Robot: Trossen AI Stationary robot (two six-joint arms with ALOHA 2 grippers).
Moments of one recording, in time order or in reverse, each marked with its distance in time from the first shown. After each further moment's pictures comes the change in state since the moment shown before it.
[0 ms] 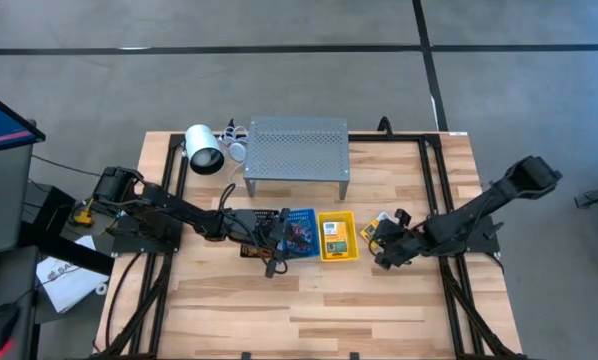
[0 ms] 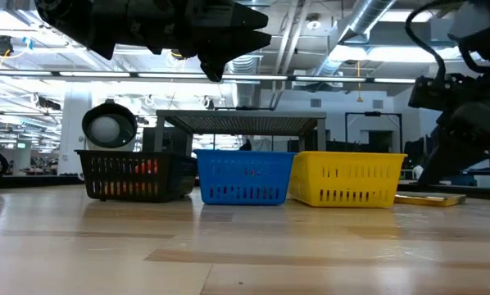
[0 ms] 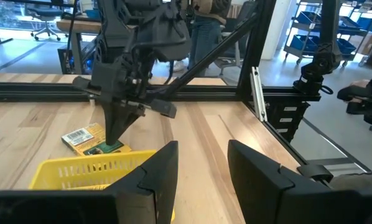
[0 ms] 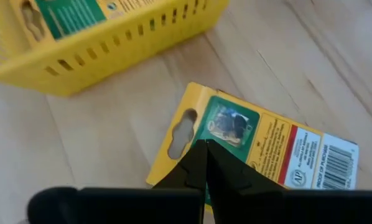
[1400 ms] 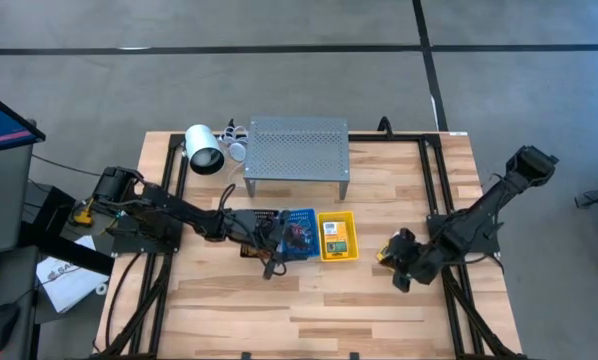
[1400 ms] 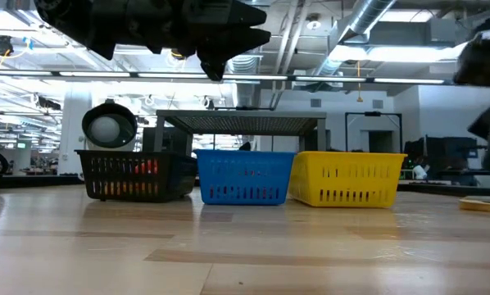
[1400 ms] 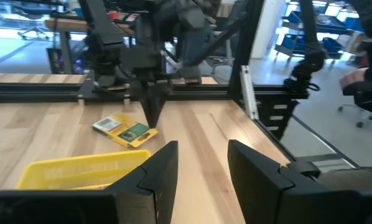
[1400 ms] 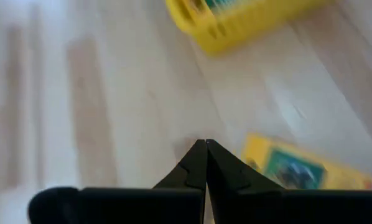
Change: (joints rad) left arm -0.003 0.000 0.000 -0.001 0.033 -0.001; right arm 0.281 -0.151 -0.003 0.002 -0.091 0.207
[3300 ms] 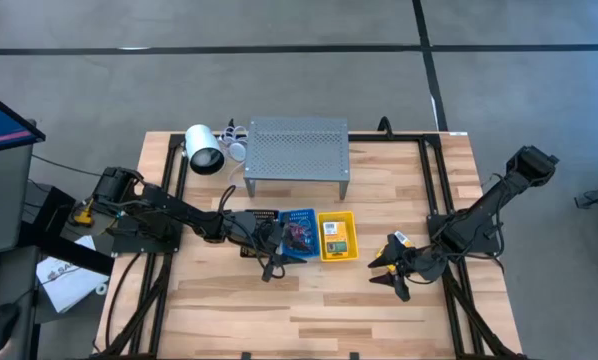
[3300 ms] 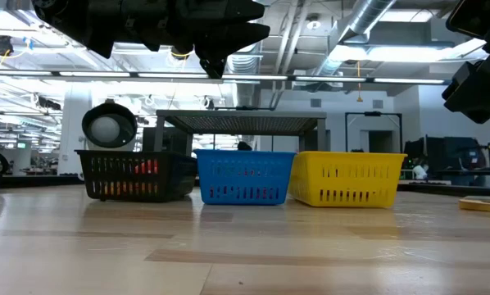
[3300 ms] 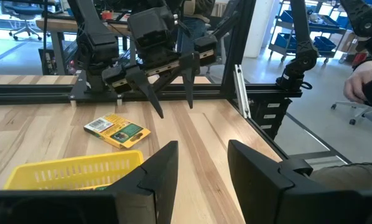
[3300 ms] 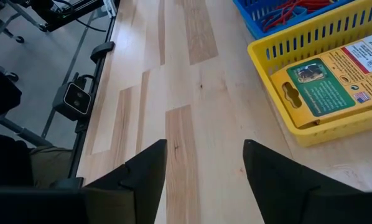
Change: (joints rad) left arm -0.012 0.000 0.000 0.001 0.011 0.004; right arm -0.005 -0.002 0.004 0.388 0.005 -0.240
